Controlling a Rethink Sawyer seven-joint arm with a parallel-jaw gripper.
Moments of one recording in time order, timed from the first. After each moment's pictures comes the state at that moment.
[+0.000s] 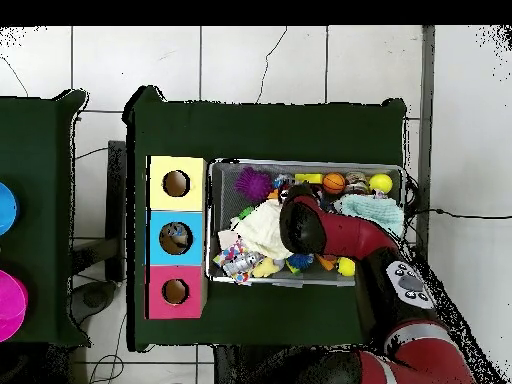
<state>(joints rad) -0.48 -0.43 0.13 1.58 -0.30 0.02 1.58</state>
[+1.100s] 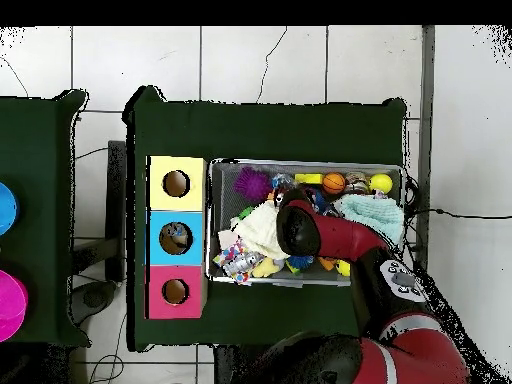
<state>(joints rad) -0.49 -0.38 0.14 1.58 -0.30 -0.02 1.58</state>
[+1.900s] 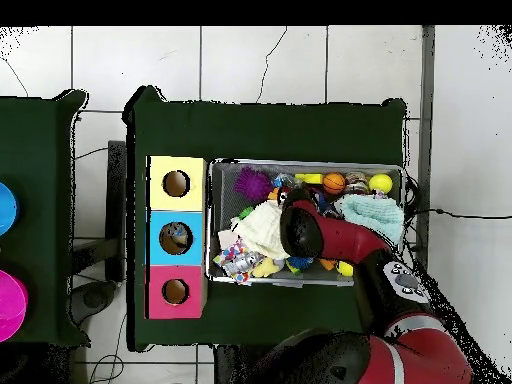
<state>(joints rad) -0.50 -0.36 0.14 1.58 -0.30 -0.08 1.58</state>
